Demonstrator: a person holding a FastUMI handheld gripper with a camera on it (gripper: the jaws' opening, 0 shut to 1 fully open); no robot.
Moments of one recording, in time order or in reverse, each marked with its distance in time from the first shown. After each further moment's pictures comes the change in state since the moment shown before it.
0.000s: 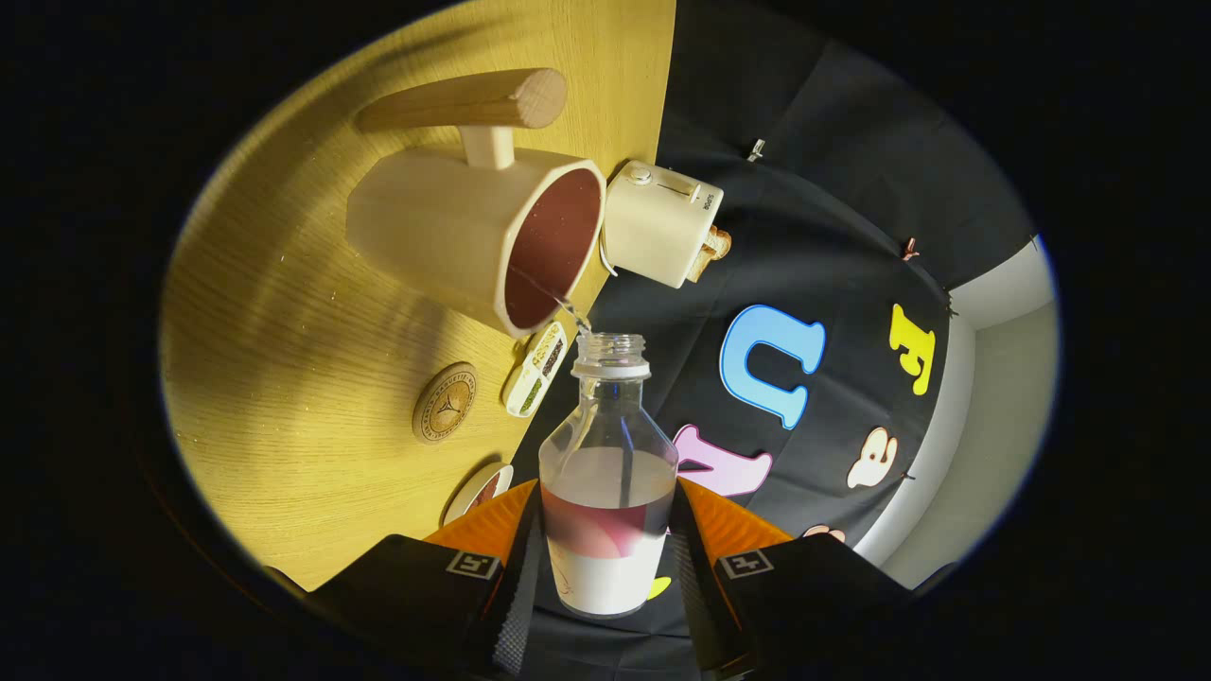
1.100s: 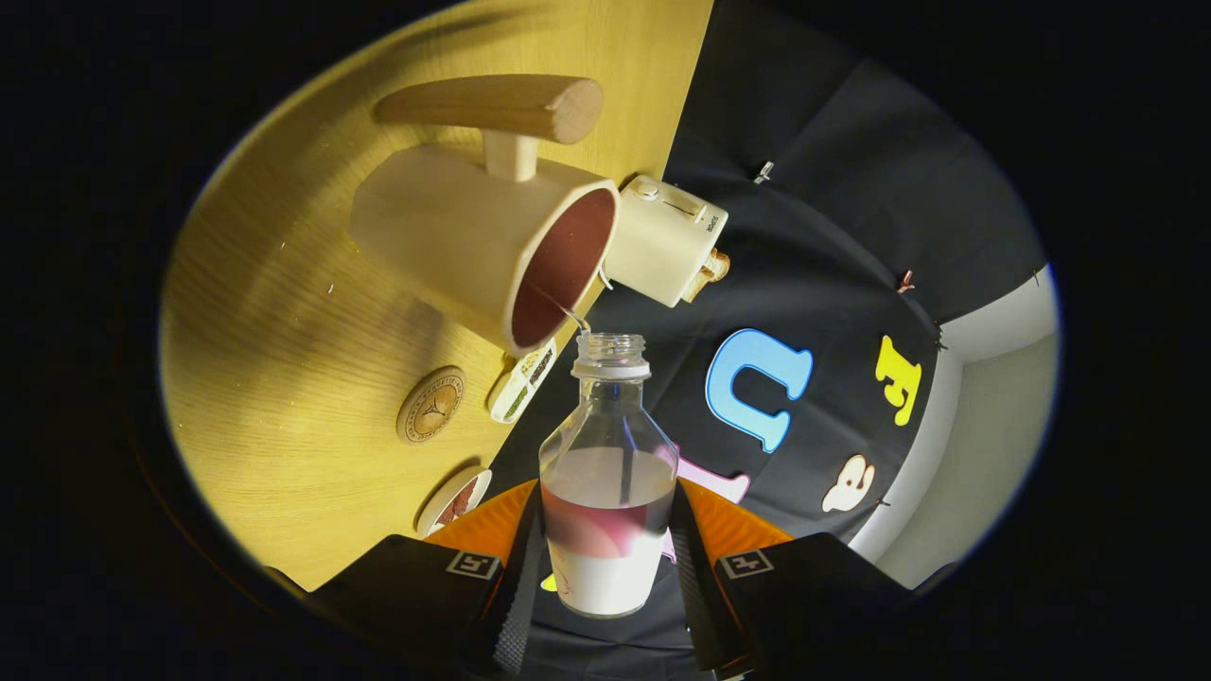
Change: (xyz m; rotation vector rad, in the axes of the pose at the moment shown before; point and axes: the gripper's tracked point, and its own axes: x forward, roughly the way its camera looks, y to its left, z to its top) arm 0.003 -0.006 0.011 -0.097 -0.043 -0.041
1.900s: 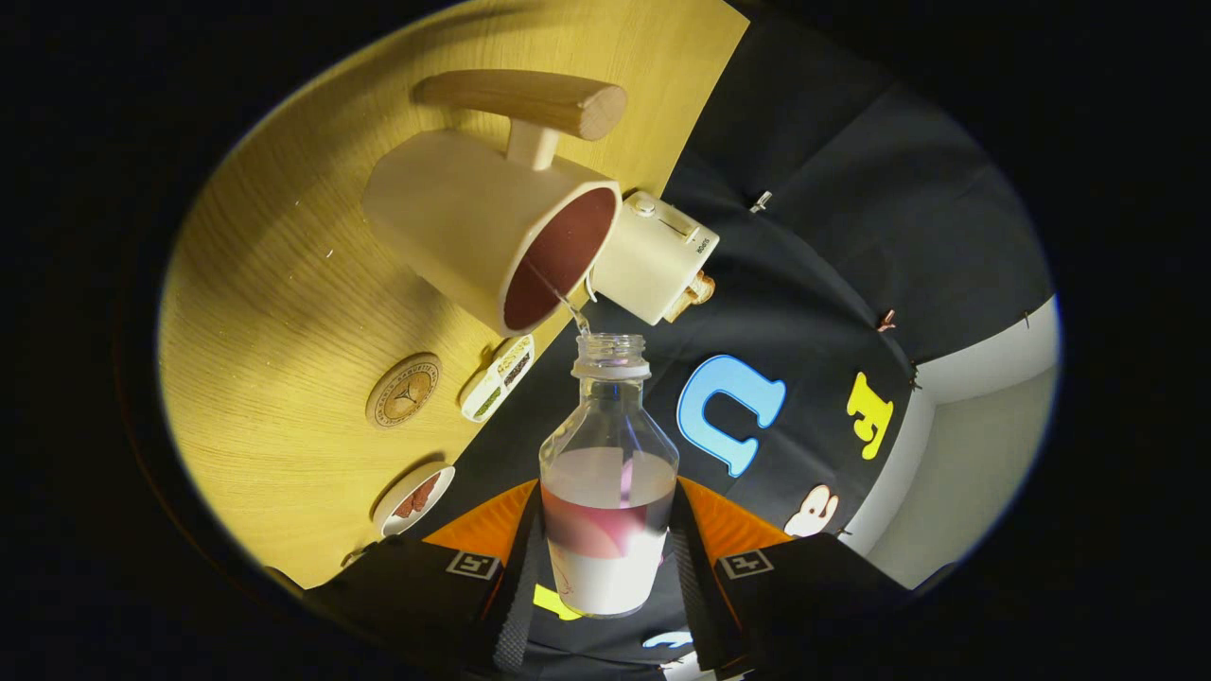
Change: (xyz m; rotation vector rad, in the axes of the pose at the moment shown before) arm 0.002 -0.022 -0.004 -0.106 -0.064 -0.073
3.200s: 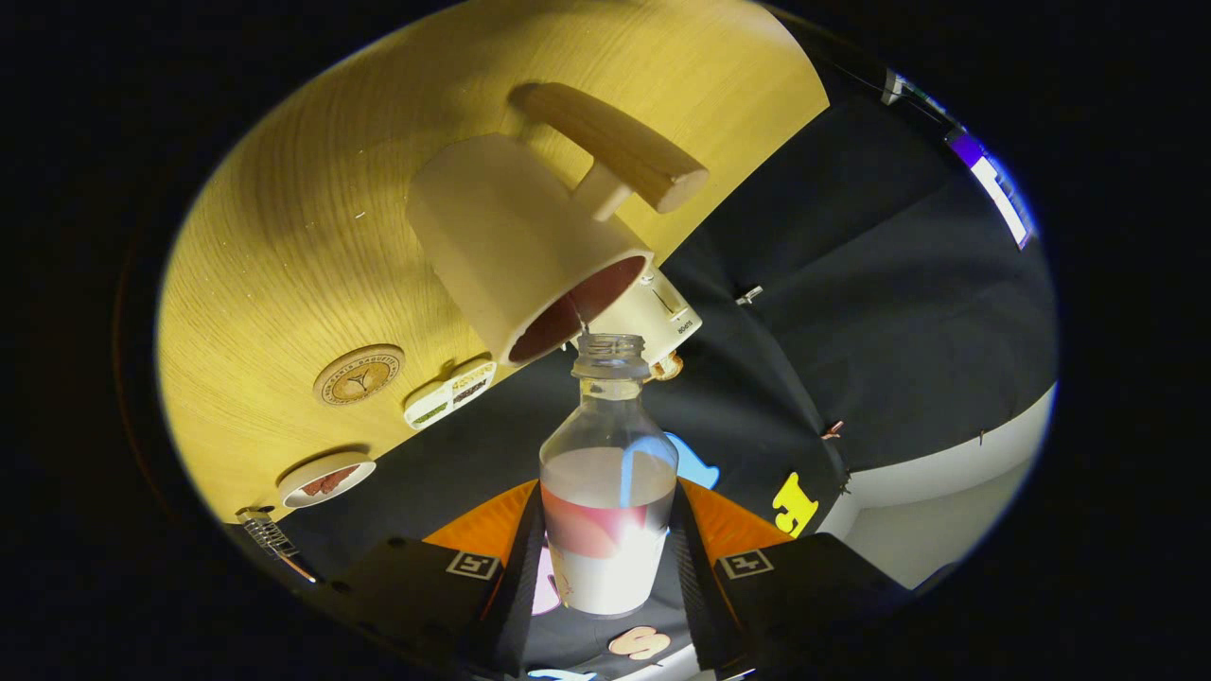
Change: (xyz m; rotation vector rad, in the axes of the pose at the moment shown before) arm 0.006 -0.023 0.032 -0.292 -0.193 -0.125
